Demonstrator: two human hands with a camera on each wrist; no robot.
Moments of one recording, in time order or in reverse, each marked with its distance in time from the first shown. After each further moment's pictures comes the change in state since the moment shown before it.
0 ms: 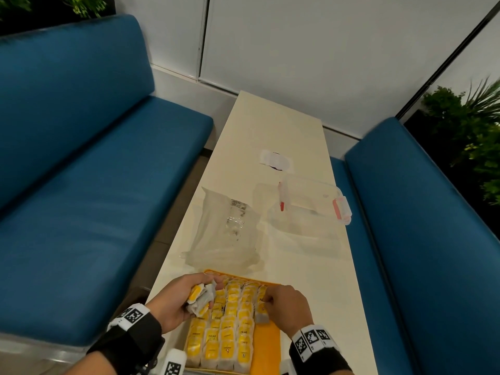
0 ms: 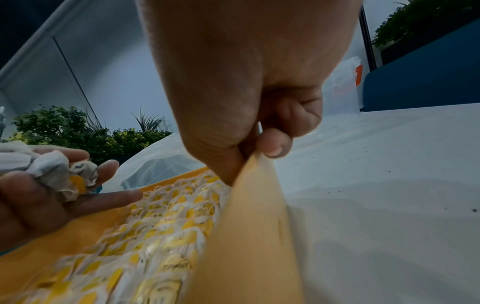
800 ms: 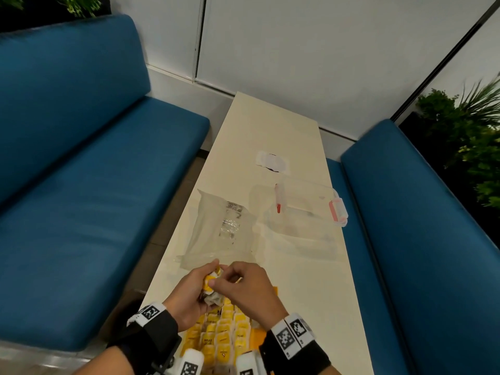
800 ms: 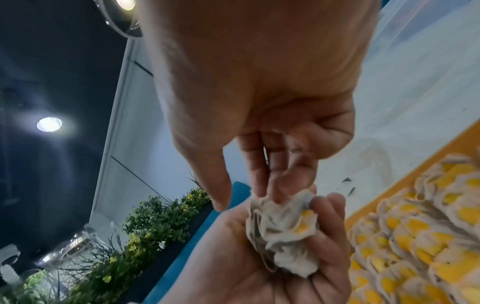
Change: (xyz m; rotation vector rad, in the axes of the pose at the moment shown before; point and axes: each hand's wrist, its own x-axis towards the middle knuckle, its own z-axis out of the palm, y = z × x) left_hand 0.015 0.001 0.033 -0.134 -0.042 0.026; right_hand -0.019 -0.096 -0.071 0.846 0.008 -0.126
